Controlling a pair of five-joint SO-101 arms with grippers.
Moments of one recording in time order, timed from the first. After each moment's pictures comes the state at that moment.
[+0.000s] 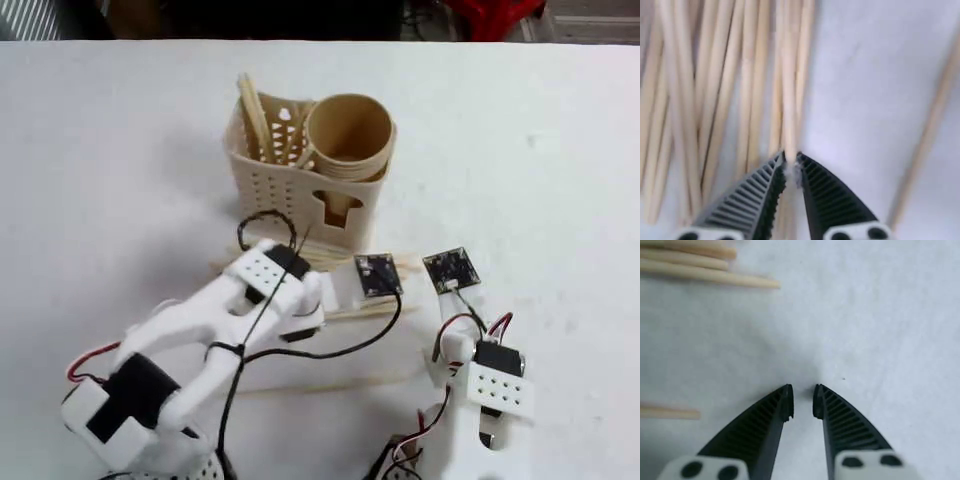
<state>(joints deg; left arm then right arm) 31.3 -1.8 39.6 59.7 -38.4 13.3 -57.4 83.7 55.4 35.6</state>
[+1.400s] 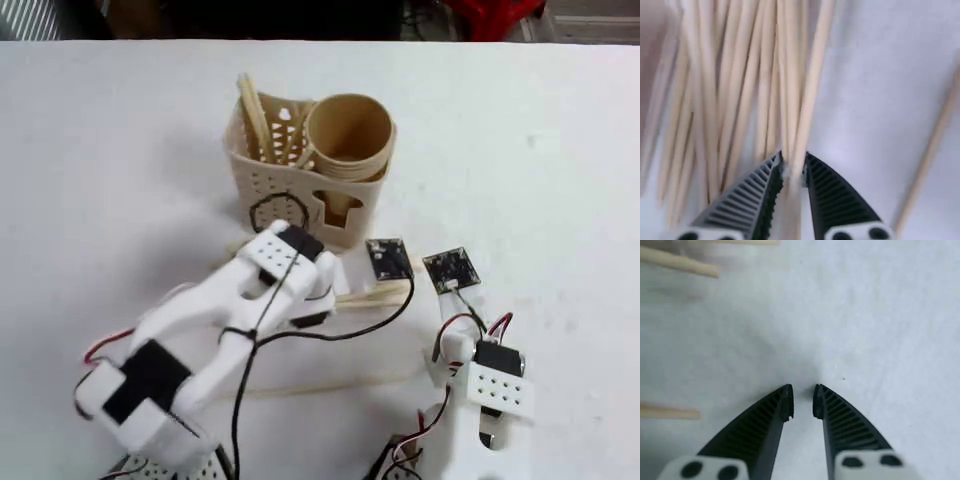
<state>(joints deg) 31.2 3.6 29.2 65.4 -38.1 13.3 -57.4 83.7 55.4 35.6</state>
